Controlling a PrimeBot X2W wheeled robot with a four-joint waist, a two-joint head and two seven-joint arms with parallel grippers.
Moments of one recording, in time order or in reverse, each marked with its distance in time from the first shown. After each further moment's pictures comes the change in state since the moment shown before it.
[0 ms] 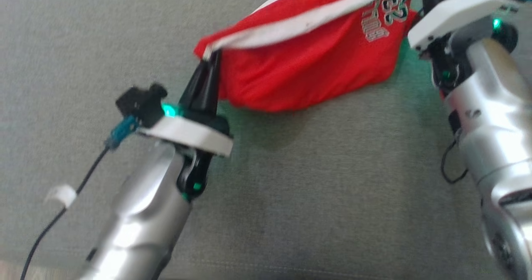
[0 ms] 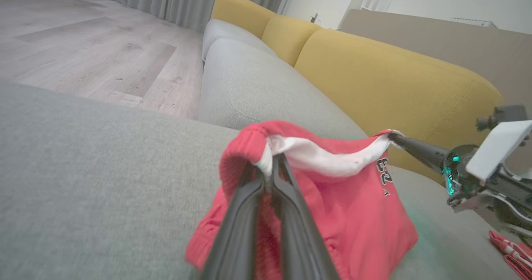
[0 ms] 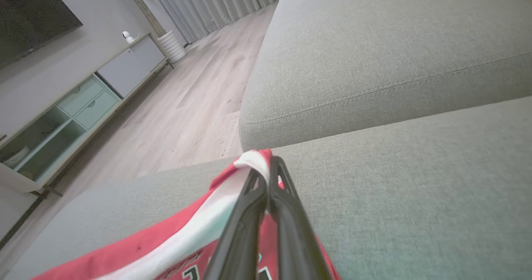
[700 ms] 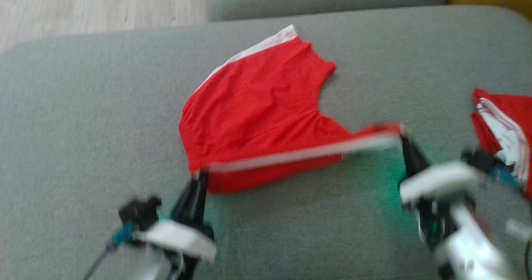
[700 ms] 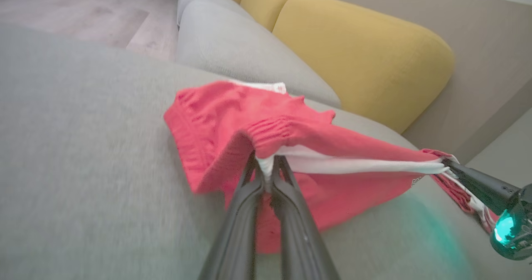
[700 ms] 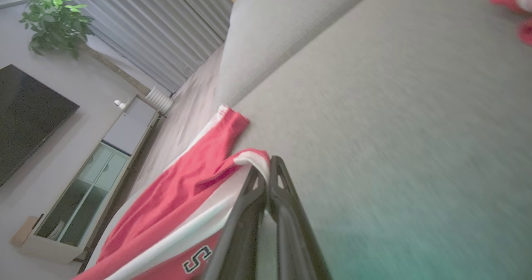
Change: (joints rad) left arm 0.442 0.053 0.030 -0.038 0.034 0.000 0.000; right arm 0.756 -0.030 0.043 -0.417 0.328 0.000 -0.038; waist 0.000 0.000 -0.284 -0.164
